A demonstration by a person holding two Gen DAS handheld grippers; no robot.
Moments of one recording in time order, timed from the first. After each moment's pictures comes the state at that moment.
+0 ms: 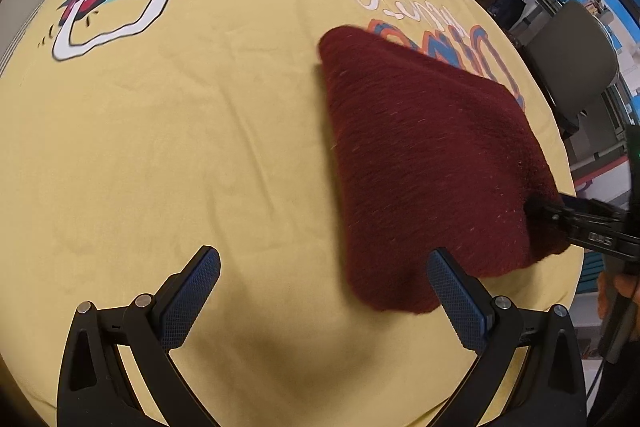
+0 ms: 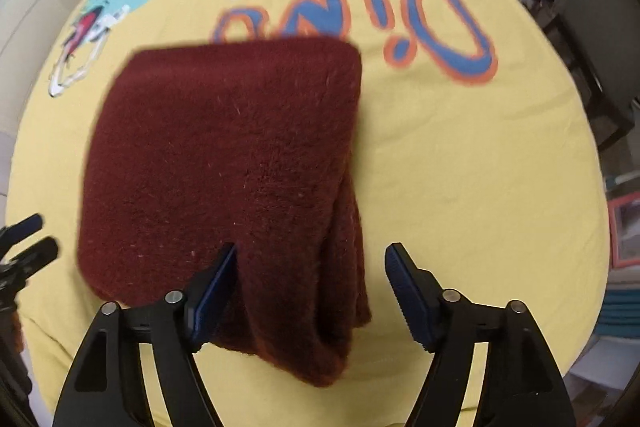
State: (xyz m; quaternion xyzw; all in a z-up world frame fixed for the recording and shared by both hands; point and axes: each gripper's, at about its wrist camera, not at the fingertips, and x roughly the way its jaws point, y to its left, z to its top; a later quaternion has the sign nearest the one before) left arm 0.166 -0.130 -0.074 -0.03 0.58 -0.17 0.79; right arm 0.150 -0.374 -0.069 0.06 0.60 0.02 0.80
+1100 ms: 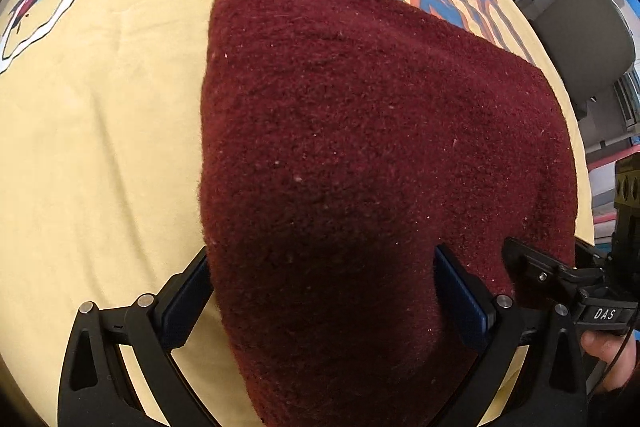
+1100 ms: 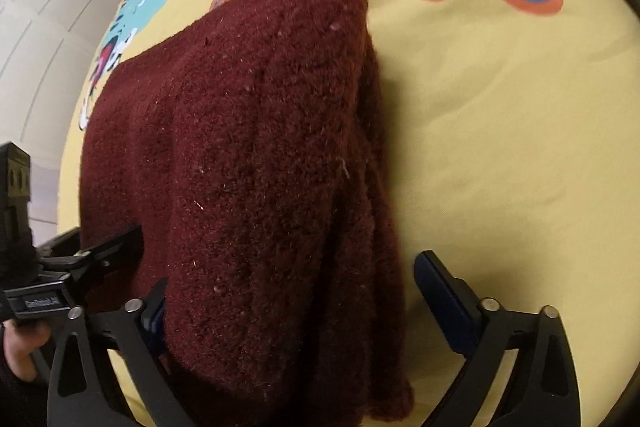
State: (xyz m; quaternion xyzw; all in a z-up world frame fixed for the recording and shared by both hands) left arm 0.216 -0.194 -0.143 -0.03 0.63 -0.18 0.75; right arm 0.174 -0.397 -0.163 0.21 0.60 0.11 0.76
